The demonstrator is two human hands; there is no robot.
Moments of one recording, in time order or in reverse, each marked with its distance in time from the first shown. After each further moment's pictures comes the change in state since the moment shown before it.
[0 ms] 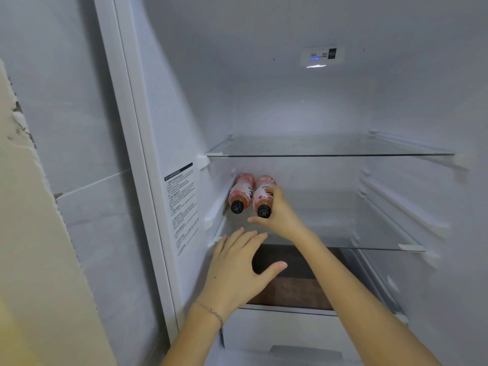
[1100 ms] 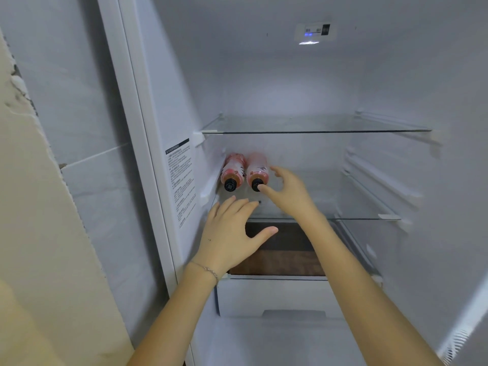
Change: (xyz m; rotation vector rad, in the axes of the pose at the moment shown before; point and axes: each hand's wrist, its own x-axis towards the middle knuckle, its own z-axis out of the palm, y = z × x) left_hand 0.005 -0.006 -0.013 -0.003 0.047 0.070; right_hand -0.042 -0.029 -0.028 -0.121 0.165 0.089
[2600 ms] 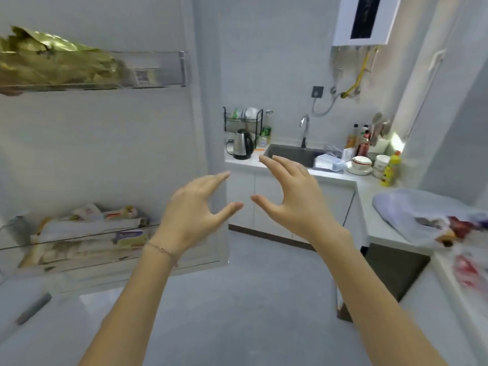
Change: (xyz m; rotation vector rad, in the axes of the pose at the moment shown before) left_hand -0.333 0.529 -0.033 -0.770 -0.293 1.079; right_hand -0.721 -0.079 -0.395 -0.964 0.689 0.662
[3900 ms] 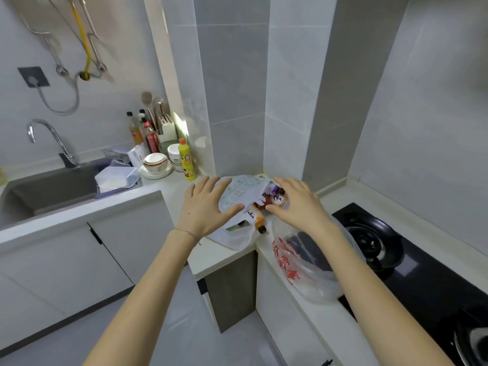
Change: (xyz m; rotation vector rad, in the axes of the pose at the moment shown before) left_hand 0.364 0.361 0.556 -0.202 -0.419 0.647; right_hand -0.086 0.616 -0.159 -0.371 0.046 0.971
